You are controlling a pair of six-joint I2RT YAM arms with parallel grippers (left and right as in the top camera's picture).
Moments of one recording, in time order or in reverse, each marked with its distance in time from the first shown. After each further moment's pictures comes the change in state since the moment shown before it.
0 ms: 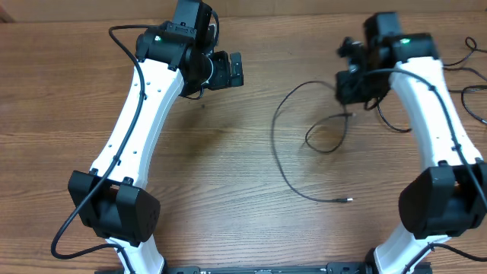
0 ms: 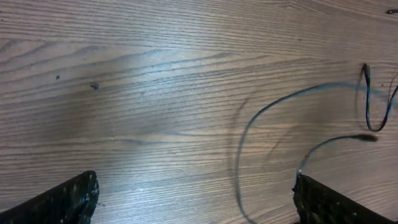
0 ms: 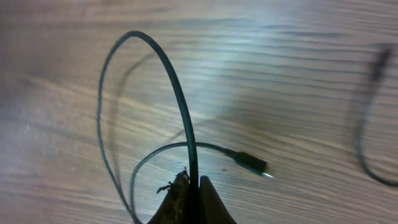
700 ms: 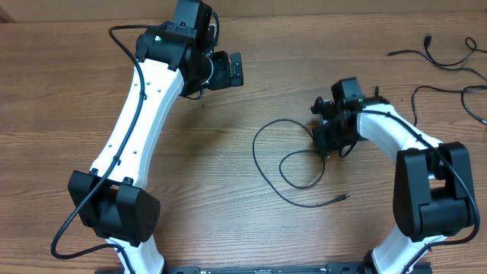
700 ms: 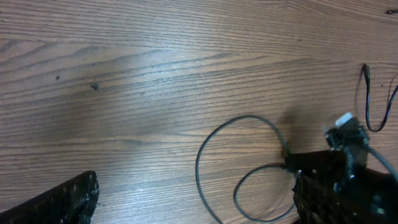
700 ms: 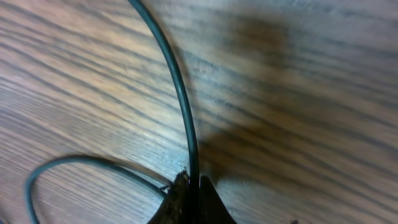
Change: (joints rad) left arm 0.000 0.000 0.000 0.001 0.000 0.000; right arm 0.112 -0.001 -0.613 0.491 -0.015 -0.030
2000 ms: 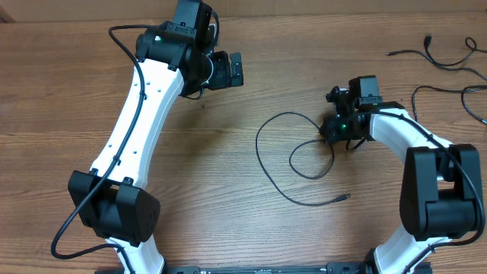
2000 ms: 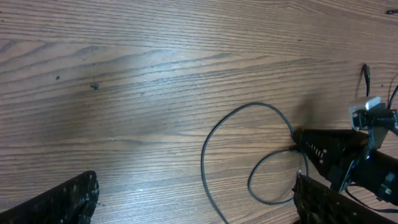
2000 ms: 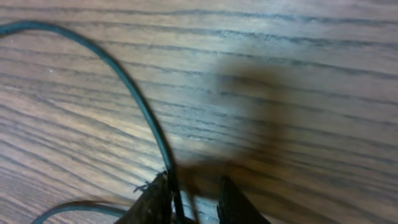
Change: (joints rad) left arm 0.000 0.000 0.000 0.000 0.000 0.000; right arm -0.088 -0.009 -0.099 0.279 -0.012 0.034
